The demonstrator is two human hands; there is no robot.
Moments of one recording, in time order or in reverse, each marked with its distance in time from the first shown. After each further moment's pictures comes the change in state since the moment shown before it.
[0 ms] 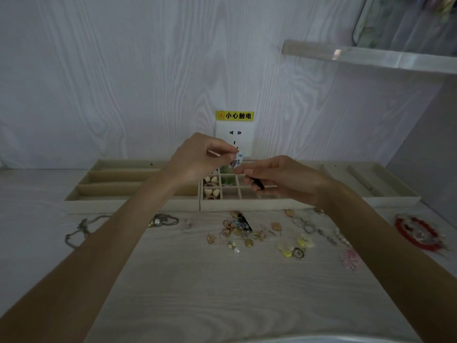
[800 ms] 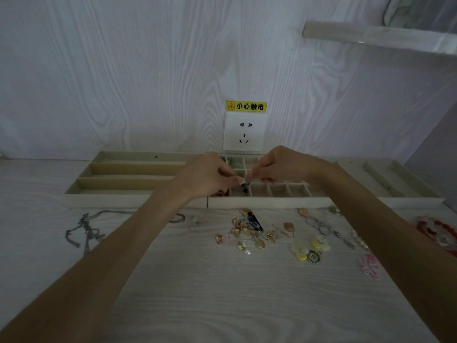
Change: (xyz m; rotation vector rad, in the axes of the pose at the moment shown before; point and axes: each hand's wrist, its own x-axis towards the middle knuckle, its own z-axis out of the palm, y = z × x) left_hand -0.004 -0.029 0.019 0.168 -0.162 -0.156; right_hand 0.038 -0.011 0.007 -0.638 0.107 0.087
